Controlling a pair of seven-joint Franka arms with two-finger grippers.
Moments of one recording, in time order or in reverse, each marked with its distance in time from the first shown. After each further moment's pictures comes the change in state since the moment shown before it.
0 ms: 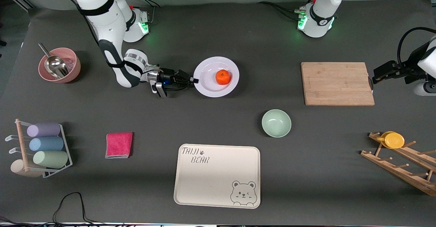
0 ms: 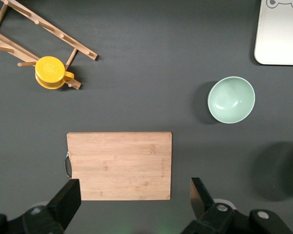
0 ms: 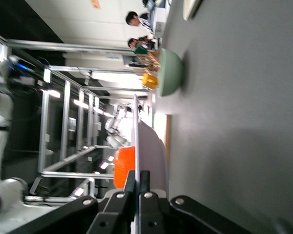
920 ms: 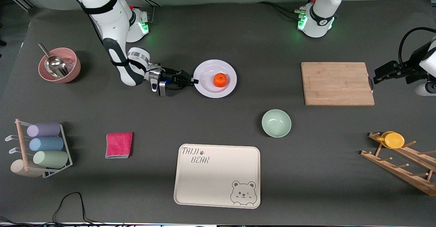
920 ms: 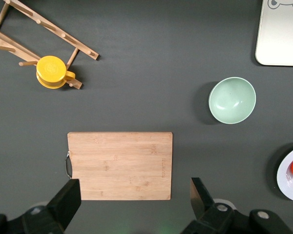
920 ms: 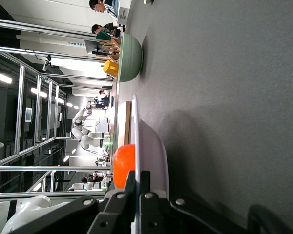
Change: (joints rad) left arm 0.004 0.000 0.001 0.000 0.000 0.000 0.000; right arm 0.050 0.003 0.005 -0.016 -0.006 0.197 -0.073
